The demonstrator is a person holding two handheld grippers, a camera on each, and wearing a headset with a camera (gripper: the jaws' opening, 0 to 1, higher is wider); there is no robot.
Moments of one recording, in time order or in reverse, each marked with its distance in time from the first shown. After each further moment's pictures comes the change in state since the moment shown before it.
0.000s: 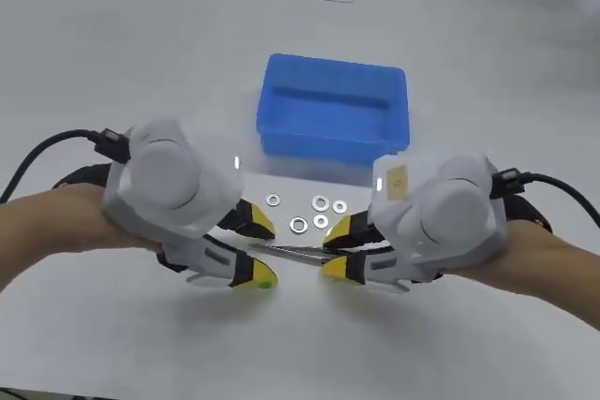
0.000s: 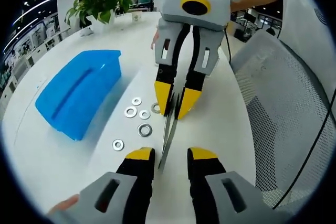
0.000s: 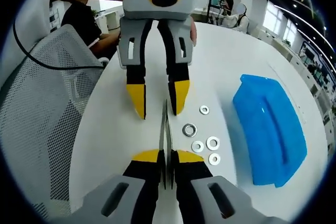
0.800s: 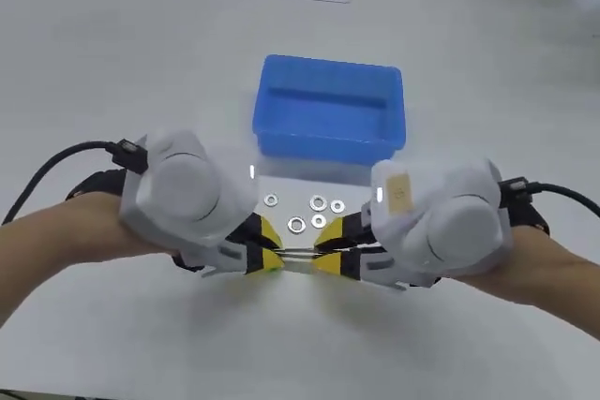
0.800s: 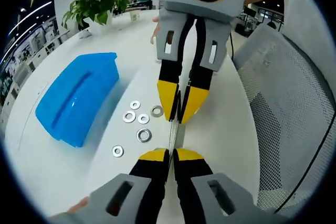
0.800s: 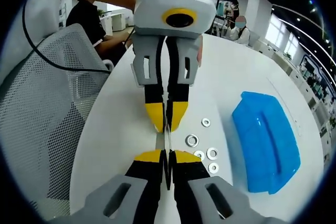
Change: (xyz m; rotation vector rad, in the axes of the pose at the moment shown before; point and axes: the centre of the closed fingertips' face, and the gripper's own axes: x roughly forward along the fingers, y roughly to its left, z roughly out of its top) left arm 0.005 -0.002 0.001 0.045 0.032 0.033; right arm -0.010 0.009 0.017 -0.029 -0.077 -0.009
